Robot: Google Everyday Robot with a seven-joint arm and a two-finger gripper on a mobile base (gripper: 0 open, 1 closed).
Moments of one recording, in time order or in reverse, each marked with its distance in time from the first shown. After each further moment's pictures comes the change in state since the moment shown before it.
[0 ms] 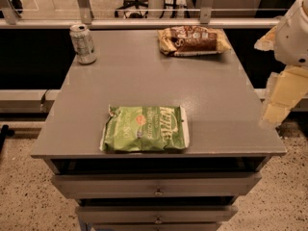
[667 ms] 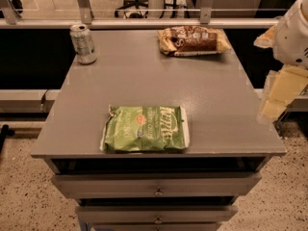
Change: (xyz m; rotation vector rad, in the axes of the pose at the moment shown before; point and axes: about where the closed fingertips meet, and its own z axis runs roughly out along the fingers) arm 0.003 -0.016 0.010 0.031 -0.019 -0.010
